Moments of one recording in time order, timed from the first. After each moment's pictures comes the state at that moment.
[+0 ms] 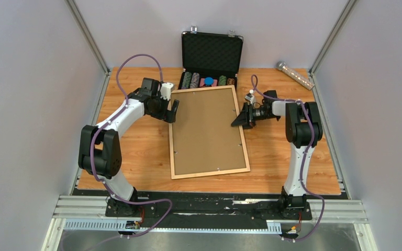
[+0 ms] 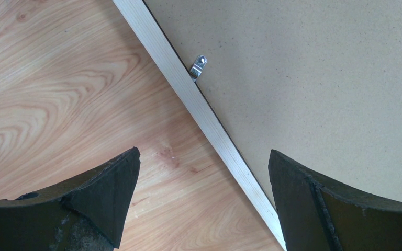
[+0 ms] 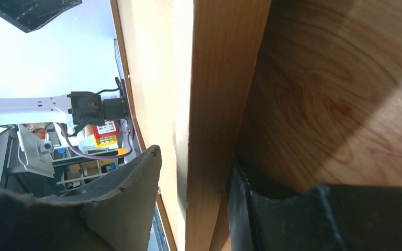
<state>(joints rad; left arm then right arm) -0.23 1.68 1.25 -0.56 0.21 0.12 0.05 2.19 1.34 -0.38 -1.18 0.08</state>
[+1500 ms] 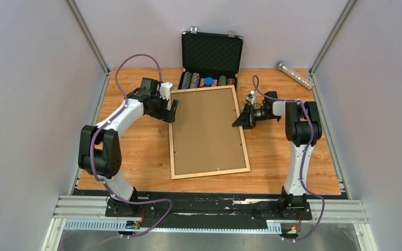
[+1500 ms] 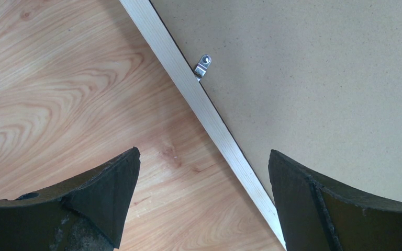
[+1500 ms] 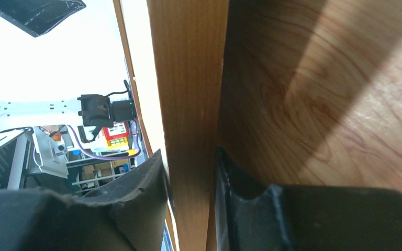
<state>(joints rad) -0.22 1.68 1.25 -0.56 0.21 0.12 0.04 2.22 1.35 -0.37 -1.21 0.11</state>
